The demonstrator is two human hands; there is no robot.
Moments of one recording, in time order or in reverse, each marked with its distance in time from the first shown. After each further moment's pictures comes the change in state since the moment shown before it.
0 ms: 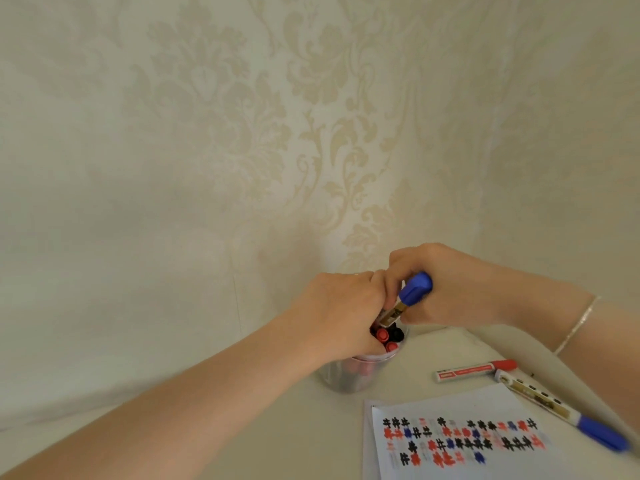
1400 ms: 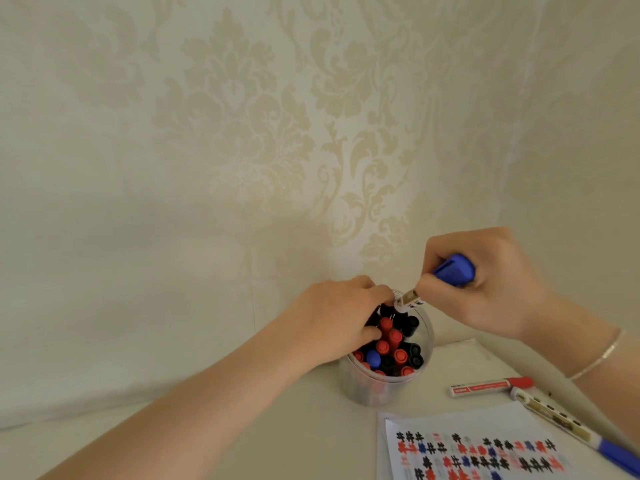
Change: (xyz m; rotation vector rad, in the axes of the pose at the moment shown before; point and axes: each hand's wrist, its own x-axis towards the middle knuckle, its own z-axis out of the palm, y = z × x) left_hand -0.009 -0.027 0.000 -0.092 -0.100 -0.046; right_hand -0.006 -0.004 -0.004 -0.171 0.580 -0.429
